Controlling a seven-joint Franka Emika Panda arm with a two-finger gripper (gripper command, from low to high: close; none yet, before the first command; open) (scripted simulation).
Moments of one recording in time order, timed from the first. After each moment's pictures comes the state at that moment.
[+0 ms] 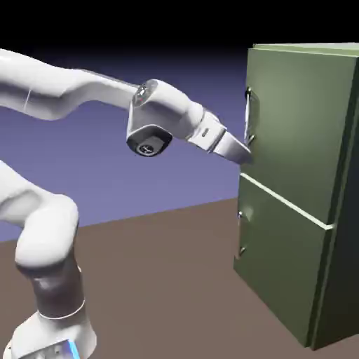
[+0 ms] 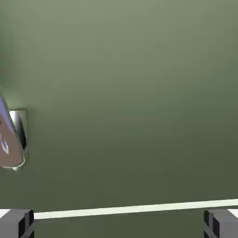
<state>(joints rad) -0.30 -0.75 0.32 -2.71 0.90 2.95 0.12</state>
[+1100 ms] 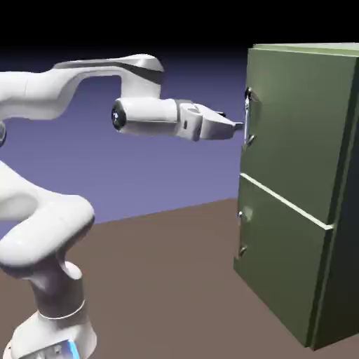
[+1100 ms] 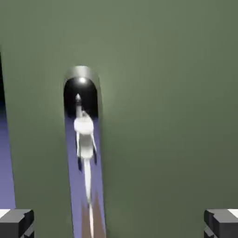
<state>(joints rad) -0.79 -1.02 0.84 -2.54 2.34 2.82 -0.86</state>
